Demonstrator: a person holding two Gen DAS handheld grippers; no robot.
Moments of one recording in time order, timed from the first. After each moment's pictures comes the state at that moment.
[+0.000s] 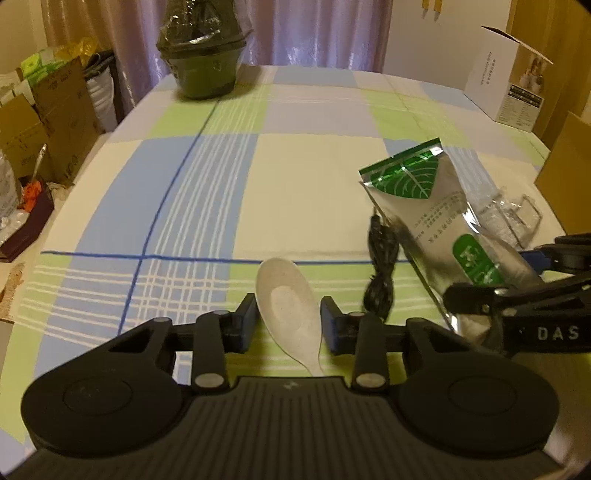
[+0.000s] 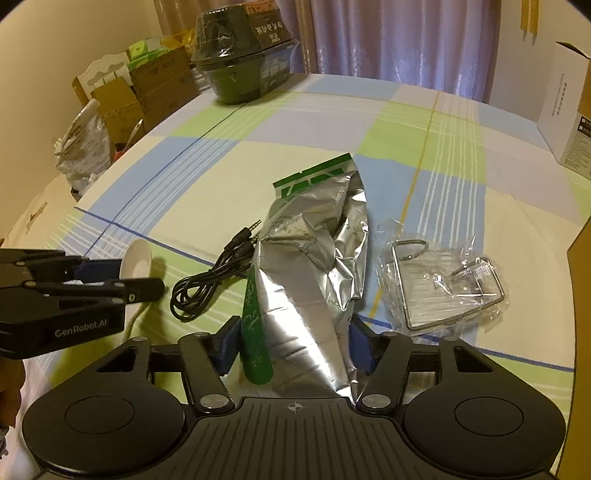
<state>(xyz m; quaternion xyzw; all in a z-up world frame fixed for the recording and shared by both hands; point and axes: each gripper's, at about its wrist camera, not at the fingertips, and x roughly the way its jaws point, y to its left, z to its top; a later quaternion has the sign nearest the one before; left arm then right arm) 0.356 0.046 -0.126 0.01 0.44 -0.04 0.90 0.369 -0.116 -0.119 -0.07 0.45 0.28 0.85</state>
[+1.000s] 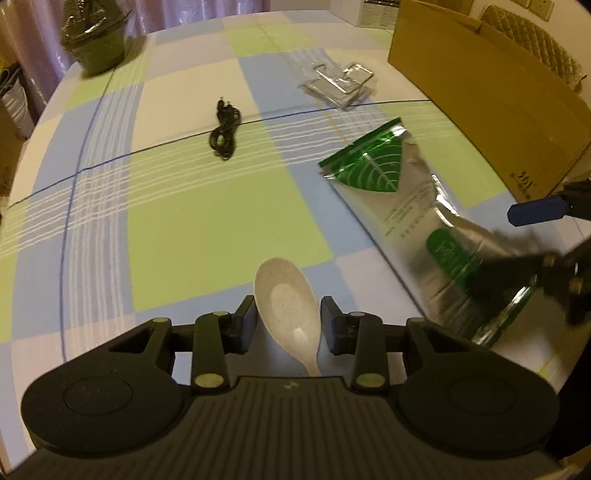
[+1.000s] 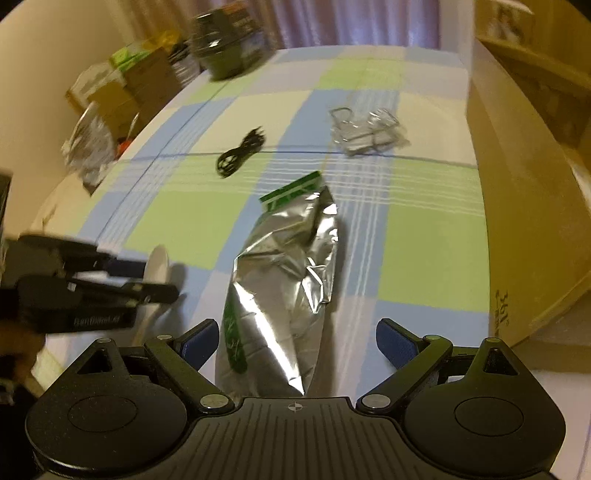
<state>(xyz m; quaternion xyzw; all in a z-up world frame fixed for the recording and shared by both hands) 0.236 0.008 -0.109 0.09 0.50 -0.18 0.84 0.214 -0.202 -0.079 0.01 0.50 0.23 0.84</state>
